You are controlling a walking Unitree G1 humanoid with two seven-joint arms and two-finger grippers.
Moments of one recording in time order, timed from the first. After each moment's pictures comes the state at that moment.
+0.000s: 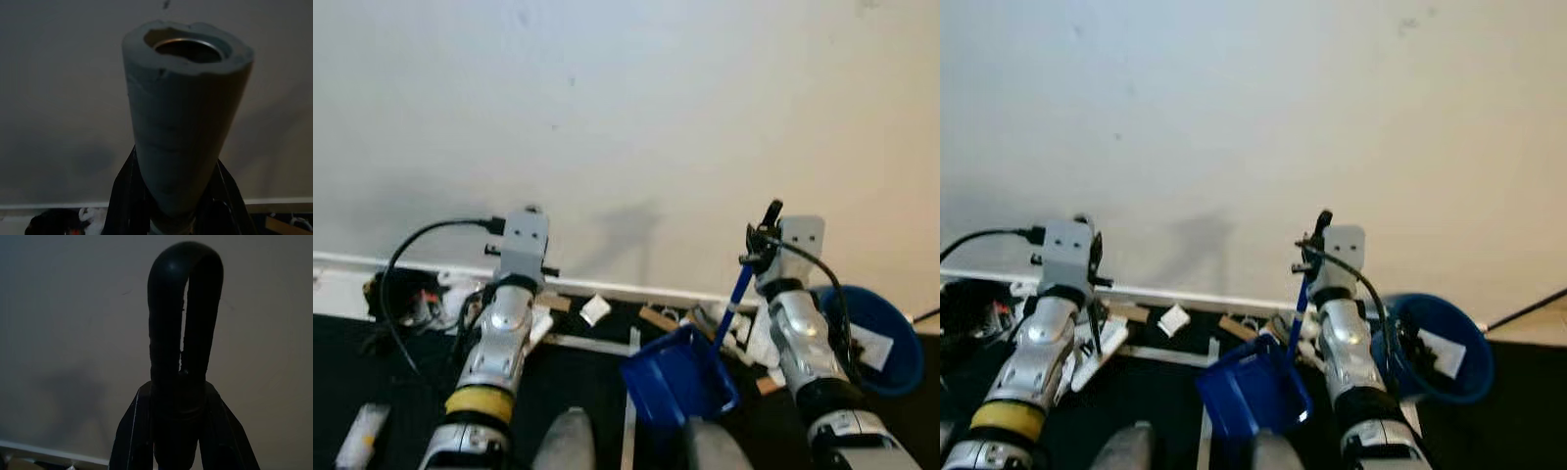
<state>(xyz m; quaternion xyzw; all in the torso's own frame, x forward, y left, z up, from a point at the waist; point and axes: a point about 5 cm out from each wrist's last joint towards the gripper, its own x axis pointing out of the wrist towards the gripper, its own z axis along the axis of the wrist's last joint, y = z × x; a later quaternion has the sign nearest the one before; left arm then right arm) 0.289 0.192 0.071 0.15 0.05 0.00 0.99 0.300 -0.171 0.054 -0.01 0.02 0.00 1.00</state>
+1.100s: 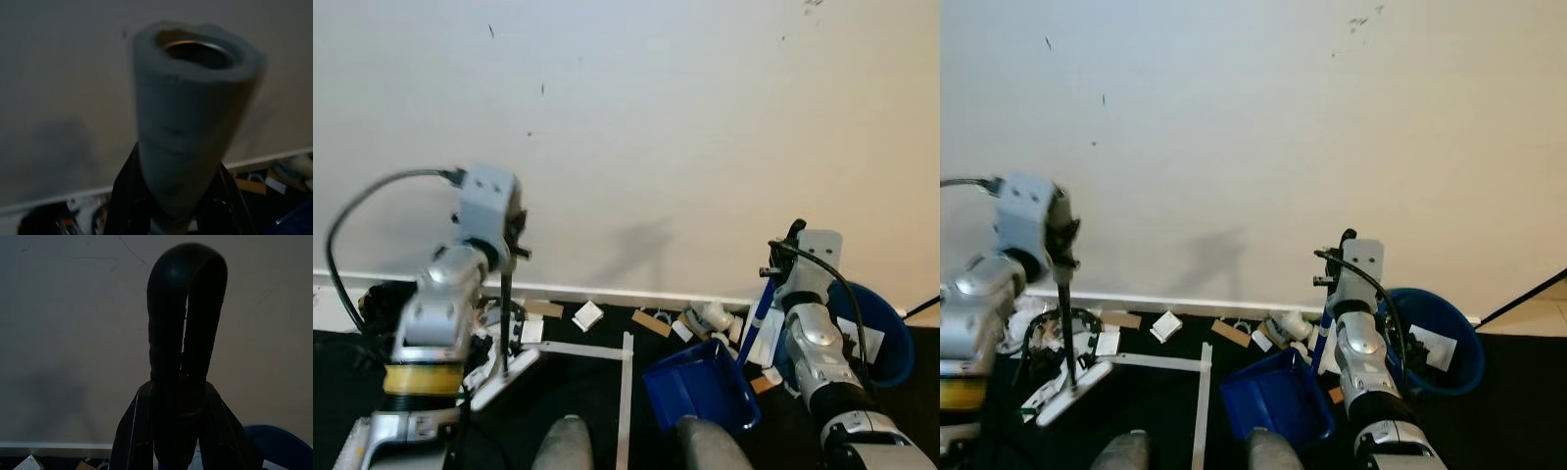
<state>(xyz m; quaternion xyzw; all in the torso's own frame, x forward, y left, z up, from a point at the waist) 0.301 0.229 0.157 0.14 0.15 -0.07 0.98 0.294 -0.196 0.037 -0.04 0.05 -0.06 1.00</state>
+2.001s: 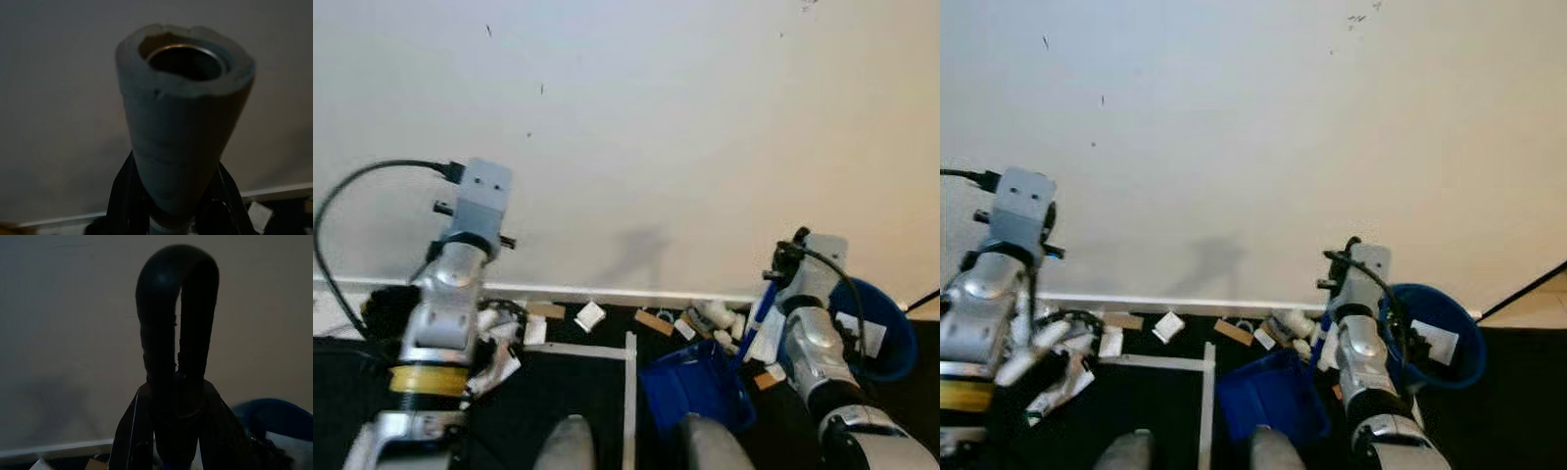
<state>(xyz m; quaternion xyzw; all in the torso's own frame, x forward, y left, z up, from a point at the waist) 0.303 0.232 0.135 0.22 0.09 0.04 0.97 0.292 -0.205 0.028 0.02 0.07 -0.10 0.99</state>
